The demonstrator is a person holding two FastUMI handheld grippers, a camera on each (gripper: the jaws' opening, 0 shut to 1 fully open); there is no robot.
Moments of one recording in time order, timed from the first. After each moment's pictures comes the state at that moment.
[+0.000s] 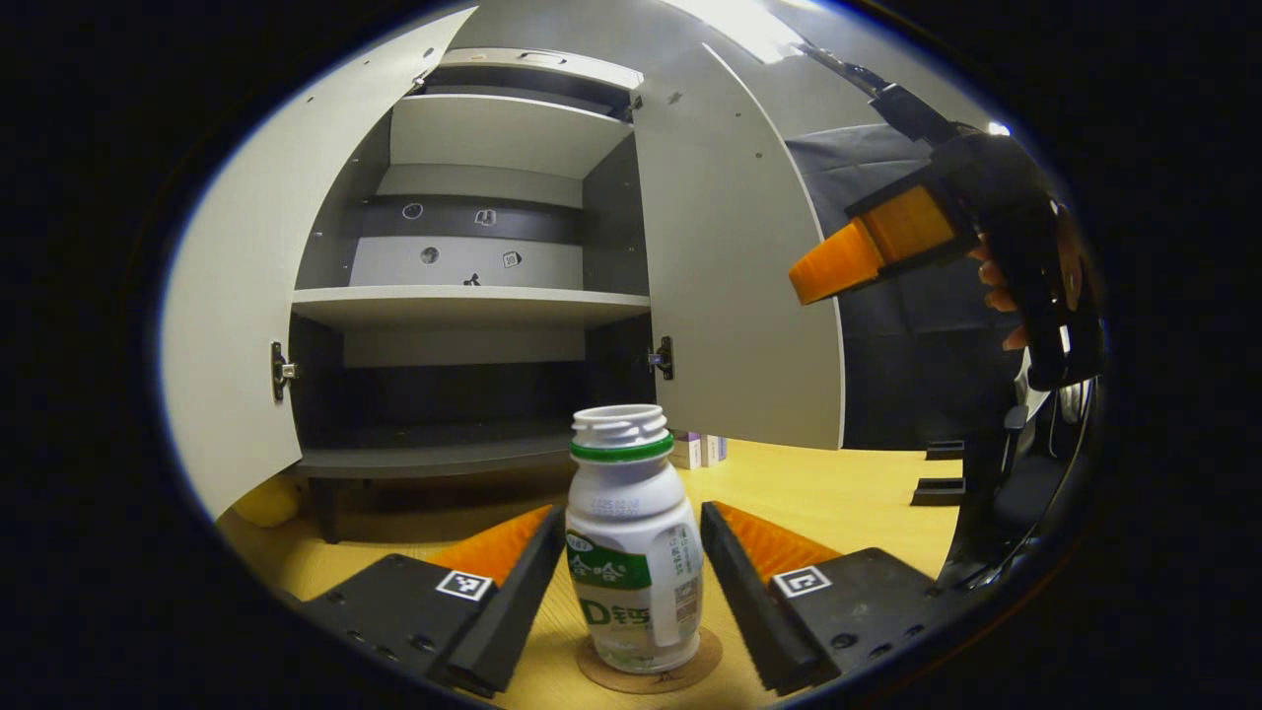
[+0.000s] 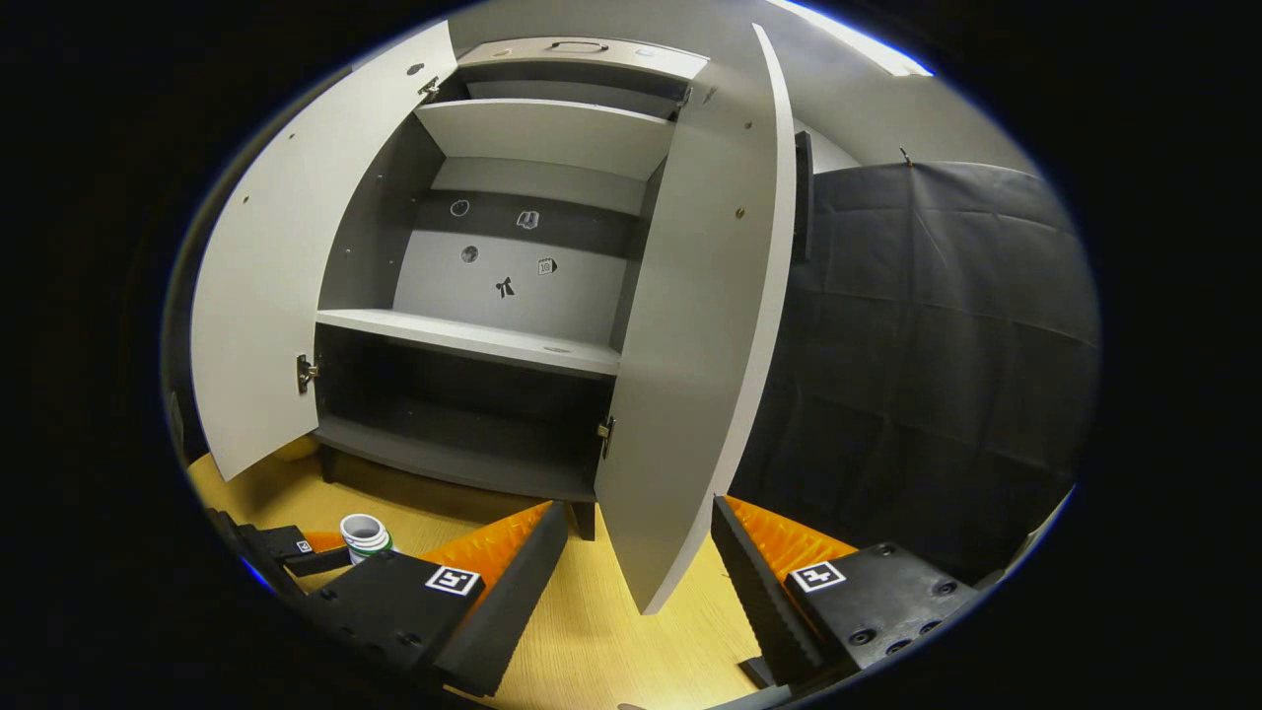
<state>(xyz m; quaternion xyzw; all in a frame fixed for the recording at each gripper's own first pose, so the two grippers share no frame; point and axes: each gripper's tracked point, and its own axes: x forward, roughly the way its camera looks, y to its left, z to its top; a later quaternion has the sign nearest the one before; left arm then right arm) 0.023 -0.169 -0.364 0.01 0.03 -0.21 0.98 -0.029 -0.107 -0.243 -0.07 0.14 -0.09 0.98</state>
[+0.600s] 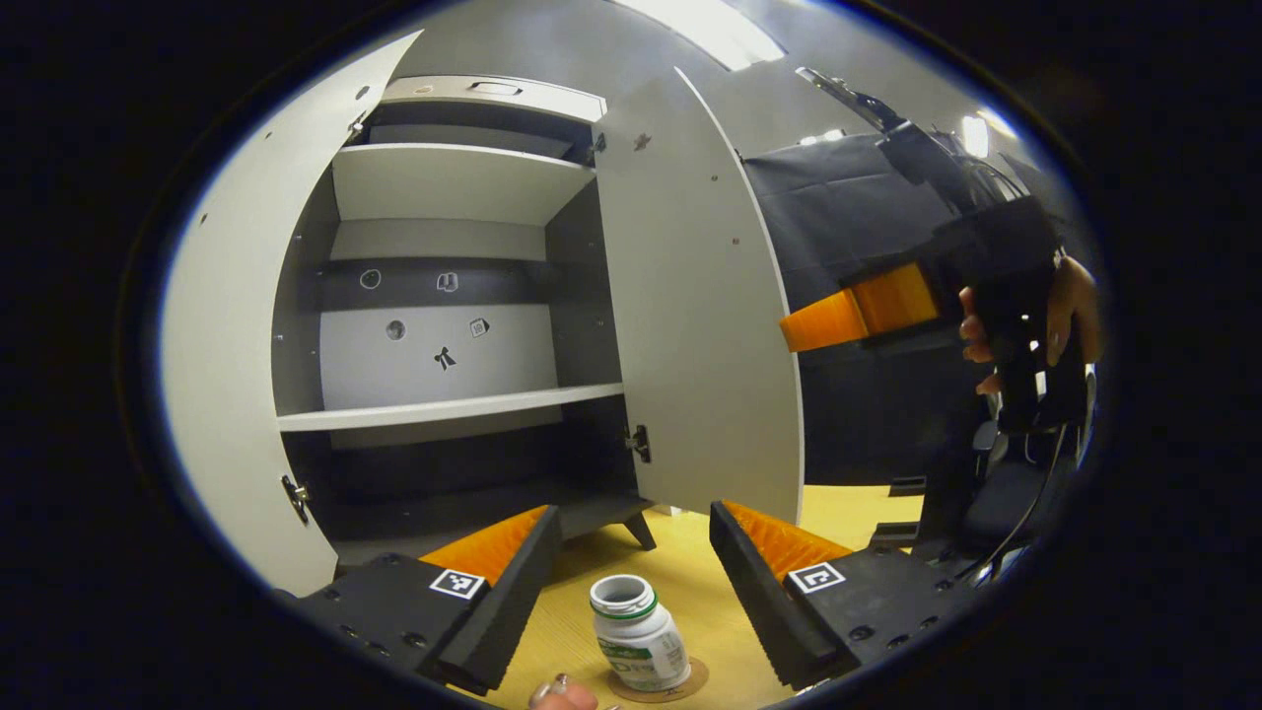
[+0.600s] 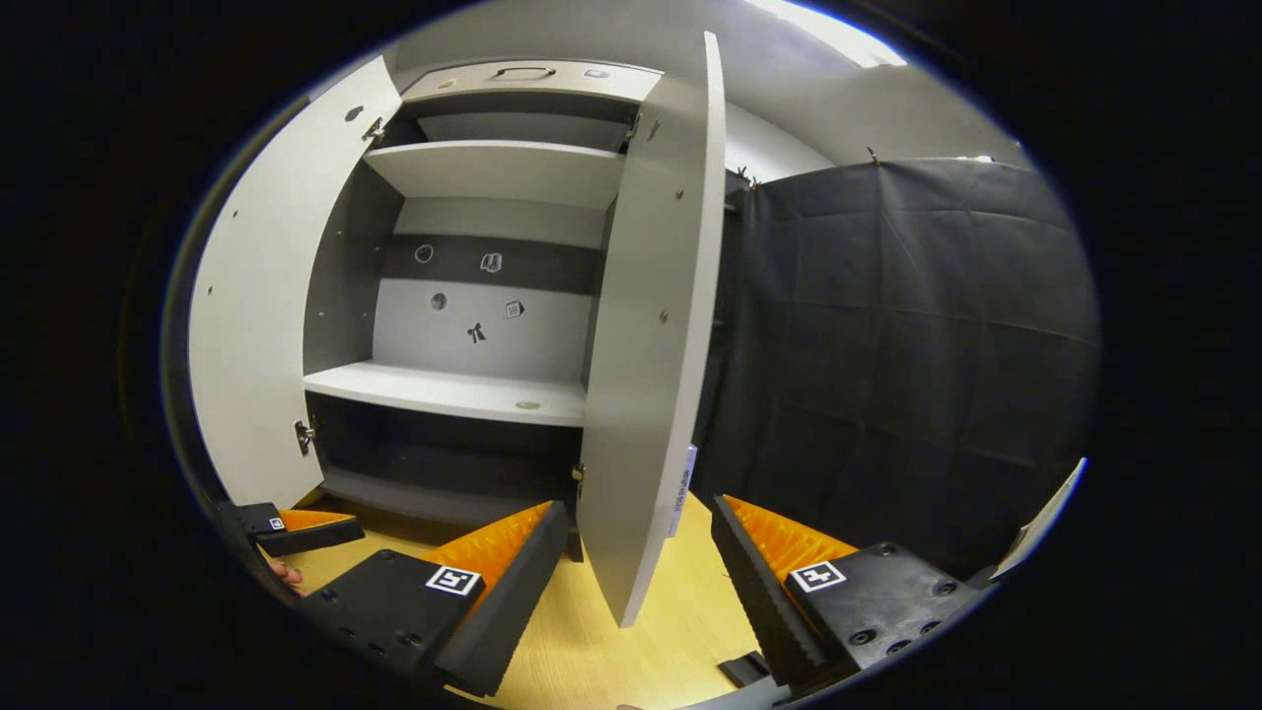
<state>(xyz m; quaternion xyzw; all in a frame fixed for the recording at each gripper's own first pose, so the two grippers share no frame) 0.002 -0.167 -0.215 0.04 0.01 -0.27 0.96 -0.042 -0.140 -0.136 -0.04 0.12 -0.14 0.98</state>
